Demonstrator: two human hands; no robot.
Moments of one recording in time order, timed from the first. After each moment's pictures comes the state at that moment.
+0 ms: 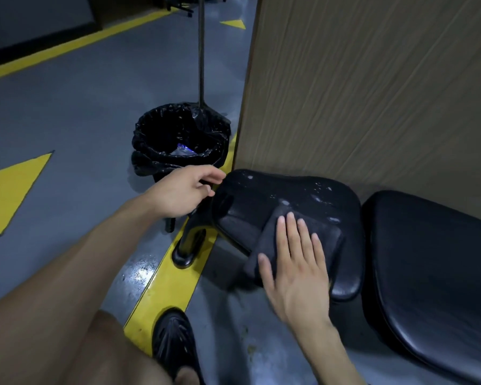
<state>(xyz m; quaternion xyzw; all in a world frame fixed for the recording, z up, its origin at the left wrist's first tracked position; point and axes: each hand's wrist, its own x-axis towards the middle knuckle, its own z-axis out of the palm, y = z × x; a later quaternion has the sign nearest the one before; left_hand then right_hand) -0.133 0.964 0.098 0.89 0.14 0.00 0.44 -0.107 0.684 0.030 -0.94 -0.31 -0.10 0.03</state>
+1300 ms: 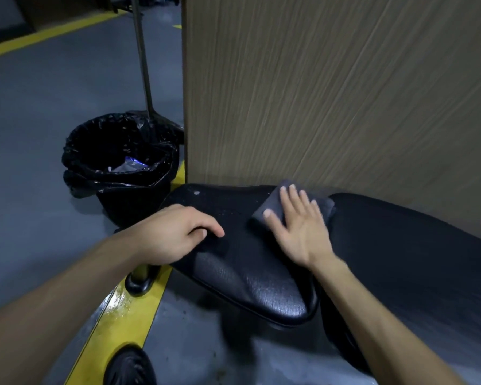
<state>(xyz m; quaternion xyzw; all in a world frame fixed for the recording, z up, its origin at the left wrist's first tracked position) -0.087 0.900 0.093 0.95 -0.01 -0.11 0.30 0.047 0.652 0.063 -0.96 -0.26 0.02 0.10</state>
